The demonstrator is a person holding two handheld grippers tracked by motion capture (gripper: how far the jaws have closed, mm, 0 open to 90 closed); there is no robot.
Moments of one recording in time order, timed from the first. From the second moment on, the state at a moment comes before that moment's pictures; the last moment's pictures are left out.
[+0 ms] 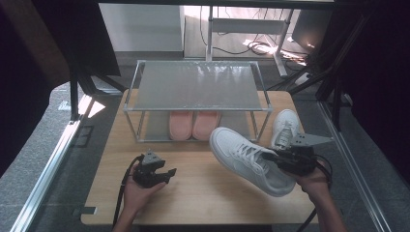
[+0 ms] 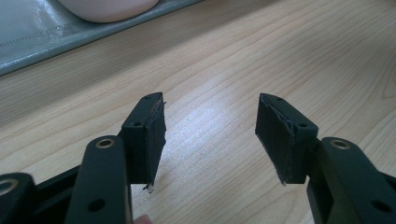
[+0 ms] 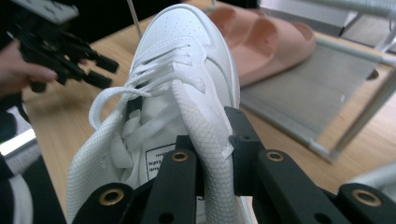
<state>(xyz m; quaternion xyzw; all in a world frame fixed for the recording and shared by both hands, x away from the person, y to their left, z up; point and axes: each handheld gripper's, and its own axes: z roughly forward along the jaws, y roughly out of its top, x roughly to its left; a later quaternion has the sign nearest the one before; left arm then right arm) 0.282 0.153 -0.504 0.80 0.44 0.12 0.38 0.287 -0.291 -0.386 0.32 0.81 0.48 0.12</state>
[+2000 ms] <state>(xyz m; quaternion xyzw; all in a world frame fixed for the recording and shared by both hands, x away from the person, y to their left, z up) 0.284 0.154 -0.507 0.81 0.43 0.12 0.38 0.359 -0.235 -0.320 0.36 0.69 0.62 0.11</state>
